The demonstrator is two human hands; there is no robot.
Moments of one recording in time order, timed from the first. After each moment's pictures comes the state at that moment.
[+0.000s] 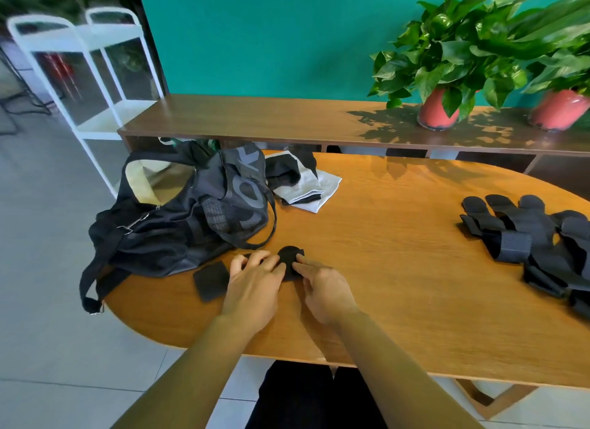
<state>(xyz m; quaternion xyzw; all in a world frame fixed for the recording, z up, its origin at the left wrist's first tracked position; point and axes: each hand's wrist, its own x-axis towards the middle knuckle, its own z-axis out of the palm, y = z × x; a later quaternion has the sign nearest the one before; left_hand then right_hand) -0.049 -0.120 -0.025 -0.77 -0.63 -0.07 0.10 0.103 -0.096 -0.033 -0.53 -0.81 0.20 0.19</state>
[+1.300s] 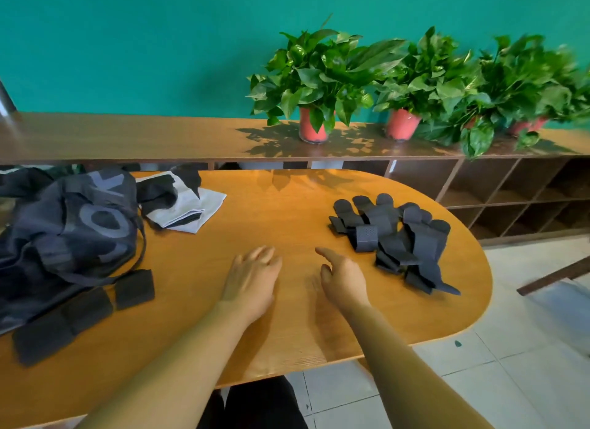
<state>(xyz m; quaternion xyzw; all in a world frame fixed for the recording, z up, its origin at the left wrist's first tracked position) 0.134 -0.091 0.022 -0.85 -0.52 -0.07 -0.04 0.315 -0.105 0.000 -0.72 -0.61 0.16 0.28</state>
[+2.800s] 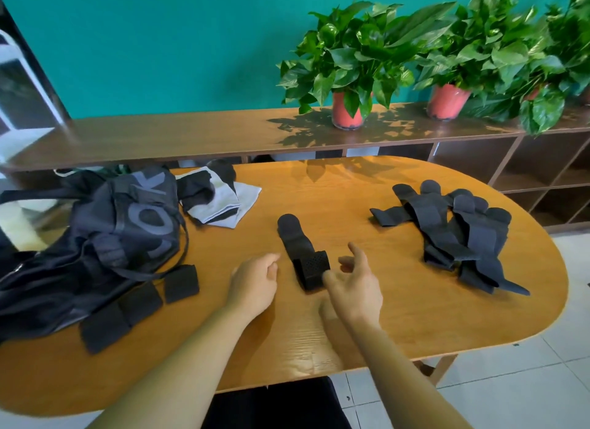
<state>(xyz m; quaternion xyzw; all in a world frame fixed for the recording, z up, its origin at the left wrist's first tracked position) 0.083 -0.069 -0.011 -0.71 -0.63 -0.20 -0.24 0.254 -0.116 -0.008 -0.74 -0.47 0.24 0.40</state>
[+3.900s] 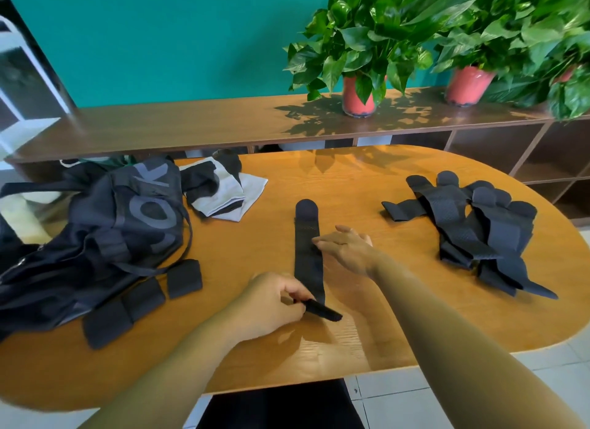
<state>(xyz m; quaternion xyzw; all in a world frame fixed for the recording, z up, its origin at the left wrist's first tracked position) 0.081 -0.095 0.015 -0.77 -0.47 -0.16 -0.40 0.285 -0.028 0.006 -0.64 -0.69 0.32 0.09</state>
